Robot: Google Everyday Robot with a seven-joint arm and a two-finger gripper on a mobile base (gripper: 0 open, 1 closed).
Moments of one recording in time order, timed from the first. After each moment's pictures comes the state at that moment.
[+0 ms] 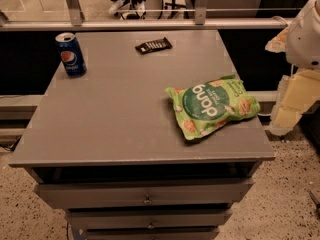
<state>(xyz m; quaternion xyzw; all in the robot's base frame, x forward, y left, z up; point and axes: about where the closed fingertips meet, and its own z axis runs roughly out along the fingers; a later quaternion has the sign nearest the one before) 0.438 -0.217 0.976 -0.60 0.78 -0.03 0.16</state>
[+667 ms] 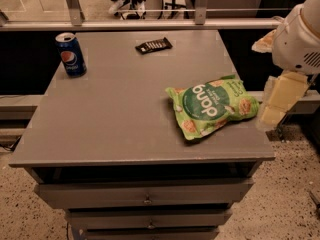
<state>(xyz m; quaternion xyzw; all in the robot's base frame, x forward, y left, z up) 0.460 -0.204 0.962 -0.62 0.76 -0.02 0.19</state>
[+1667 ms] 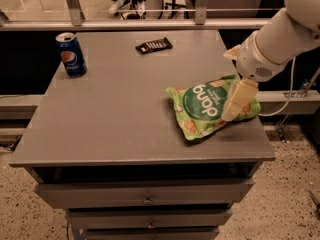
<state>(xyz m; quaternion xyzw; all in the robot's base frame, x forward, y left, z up) 0.554 -0.183 0.891 -0.63 0.74 0.01 0.25</state>
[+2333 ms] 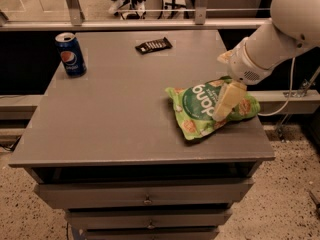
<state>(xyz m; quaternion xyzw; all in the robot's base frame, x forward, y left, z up) 0.575 -0.173 0.867 -0.61 0.75 0.02 0.26</state>
